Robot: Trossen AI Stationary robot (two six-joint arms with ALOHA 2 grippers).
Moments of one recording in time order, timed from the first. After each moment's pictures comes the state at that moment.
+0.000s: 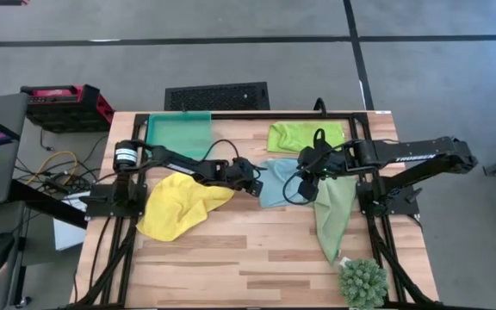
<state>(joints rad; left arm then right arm) 0.10 1.96 1.07 0.02 -0.14 -0.94 0.06 1.19 1.08 -0.82 0.24 0.33</state>
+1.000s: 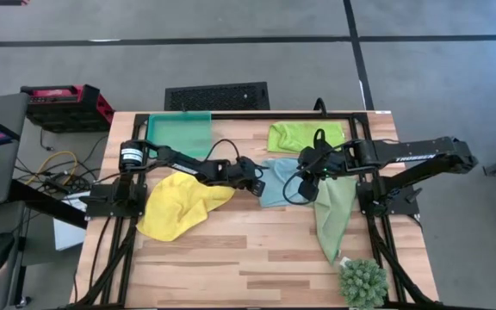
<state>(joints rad) 0.12 2.01 1.07 0.12 -0.14 -0.86 0.06 1.19 1.08 -0.83 0.24 0.33</state>
